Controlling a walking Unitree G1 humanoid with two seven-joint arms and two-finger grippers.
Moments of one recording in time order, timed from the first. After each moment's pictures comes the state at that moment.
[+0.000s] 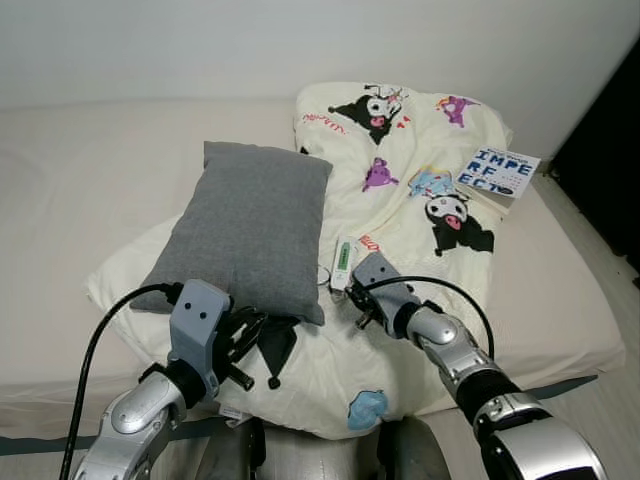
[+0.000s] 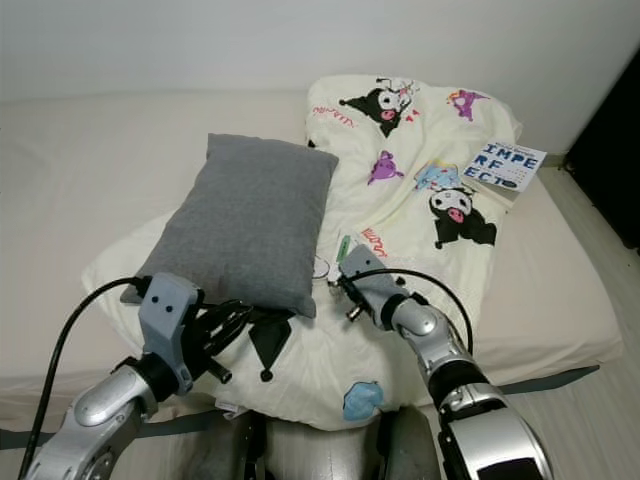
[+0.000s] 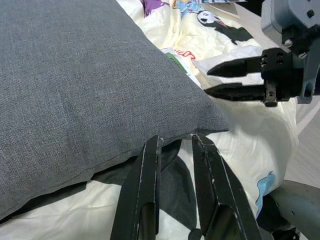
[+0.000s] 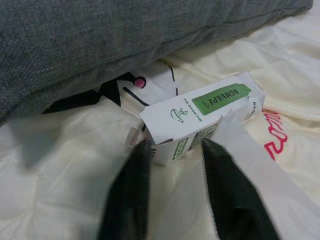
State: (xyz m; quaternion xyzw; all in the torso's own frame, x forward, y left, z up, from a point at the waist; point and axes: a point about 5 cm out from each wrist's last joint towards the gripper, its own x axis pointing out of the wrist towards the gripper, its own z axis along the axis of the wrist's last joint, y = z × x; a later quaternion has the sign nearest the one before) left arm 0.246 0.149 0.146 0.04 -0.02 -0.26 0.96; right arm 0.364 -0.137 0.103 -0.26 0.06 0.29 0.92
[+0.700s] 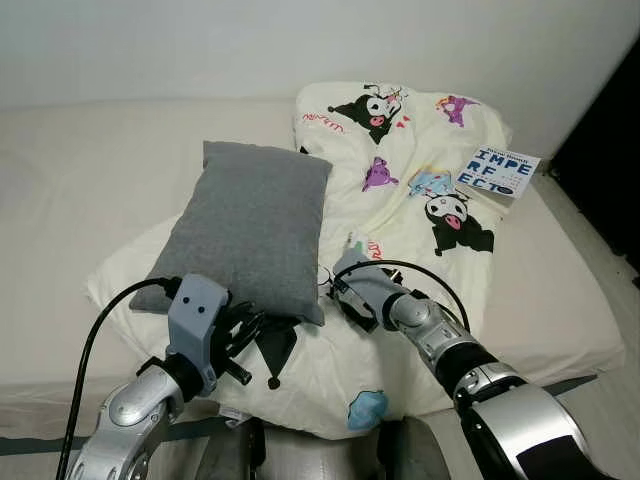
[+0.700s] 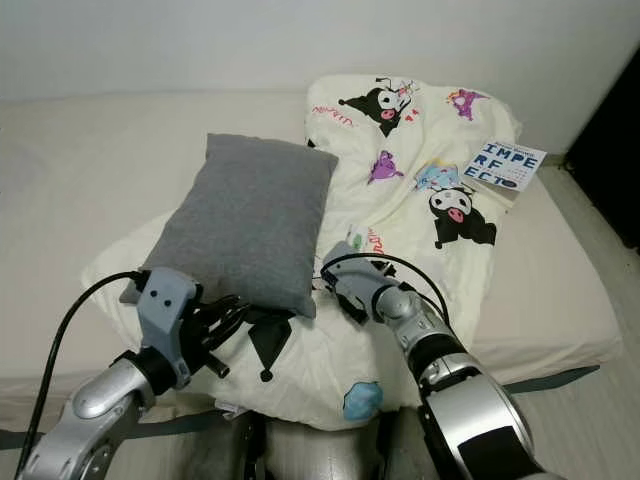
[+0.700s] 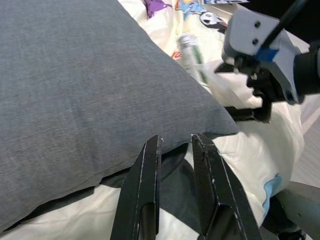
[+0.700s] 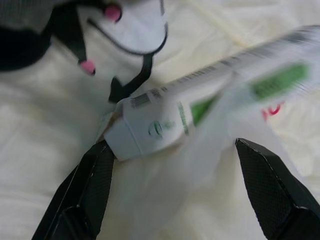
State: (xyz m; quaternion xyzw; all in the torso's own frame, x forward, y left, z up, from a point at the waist) left arm 0.251 0.154 0.149 0.04 -0.02 -0.26 0.96; right arm 0.378 -0.127 0.099 -0.34 0.18 0.22 0.89
